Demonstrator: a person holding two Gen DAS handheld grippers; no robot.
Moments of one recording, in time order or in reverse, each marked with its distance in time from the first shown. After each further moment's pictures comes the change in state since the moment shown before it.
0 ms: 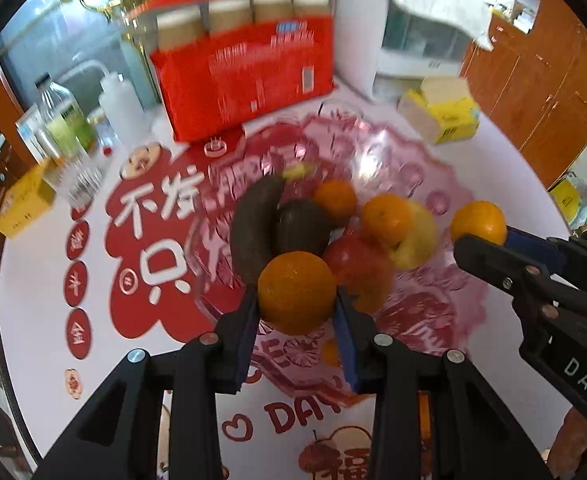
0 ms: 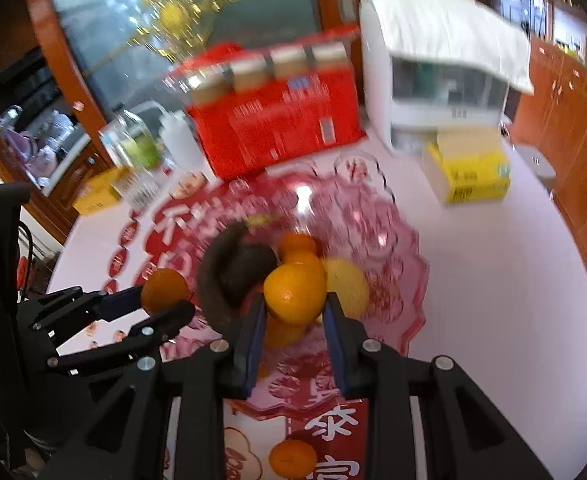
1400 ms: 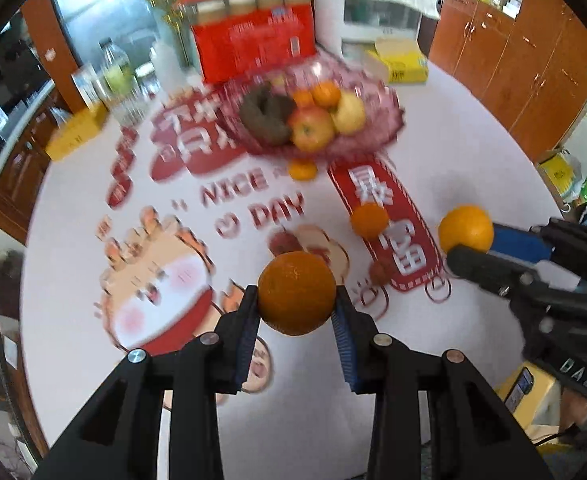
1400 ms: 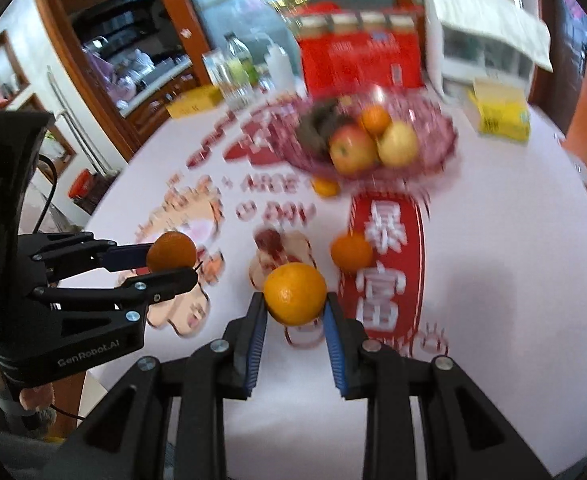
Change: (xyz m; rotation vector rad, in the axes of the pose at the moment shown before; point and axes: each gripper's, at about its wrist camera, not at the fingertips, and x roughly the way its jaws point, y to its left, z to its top) left arm -0.160 -0.043 -0.178 0.001 -0.006 0.049; right arm -0.131 0.024 -0.166 -0.226 0.003 0.210
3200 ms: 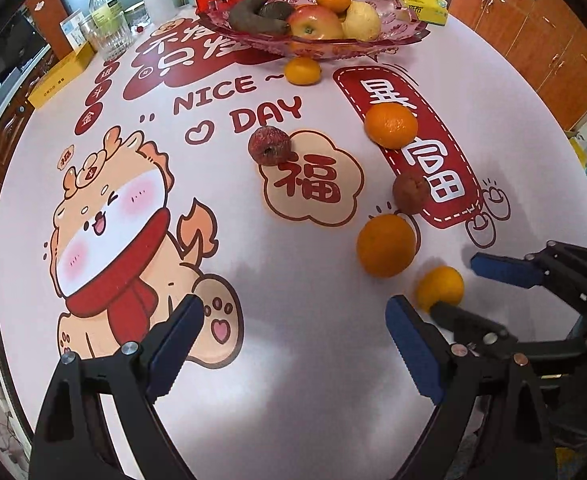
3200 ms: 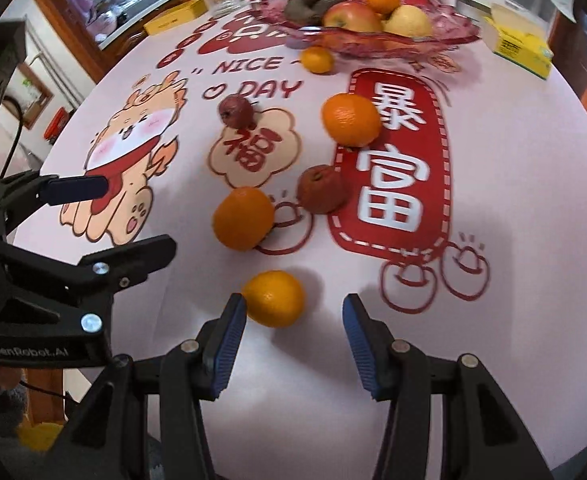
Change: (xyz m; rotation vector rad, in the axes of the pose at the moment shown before) left arm 0.097 -0.017 -0.065 -0.048 0.163 -0.006; right arm 0.095 -0.009 -0.088 -0.024 0.296 -0.042
